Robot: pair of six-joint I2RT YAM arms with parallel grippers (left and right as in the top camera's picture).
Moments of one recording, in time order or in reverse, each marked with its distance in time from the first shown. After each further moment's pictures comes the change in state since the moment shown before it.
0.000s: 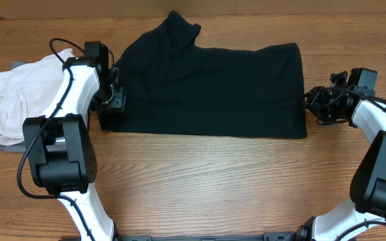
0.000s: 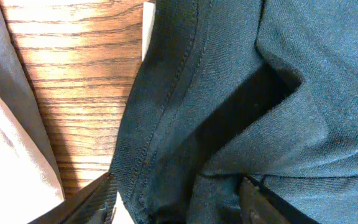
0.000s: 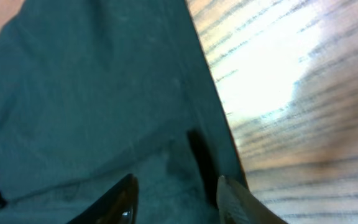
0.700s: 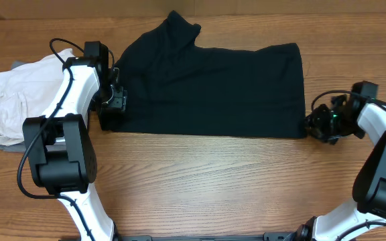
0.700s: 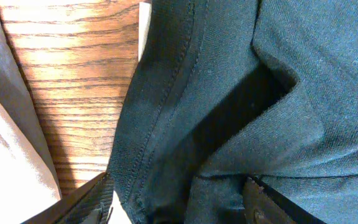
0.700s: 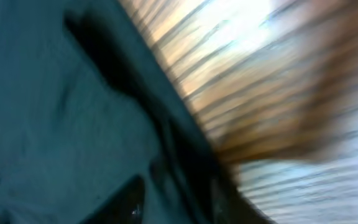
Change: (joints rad) left arm 0.000 0.000 0.000 0.000 0.008 0.000; right arm -0.037 0.000 -0.021 -0.288 0.003 0.042
